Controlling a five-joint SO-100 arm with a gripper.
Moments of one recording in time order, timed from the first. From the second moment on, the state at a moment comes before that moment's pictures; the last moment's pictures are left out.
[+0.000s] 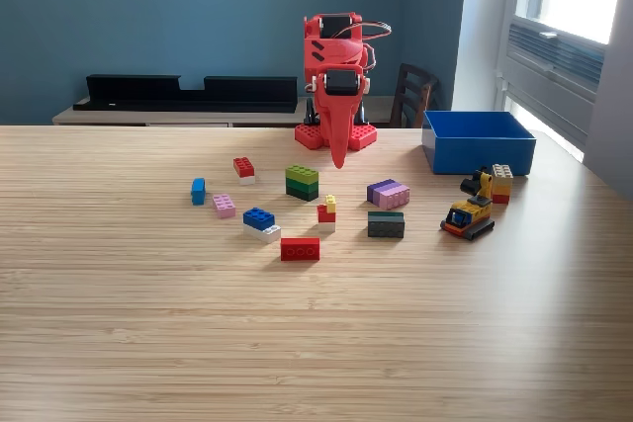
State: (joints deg) arm 0.3 195.2 177.1 54.1 -2.0
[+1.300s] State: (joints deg) arm 0.0 195.2 175.9 54.1 -0.7
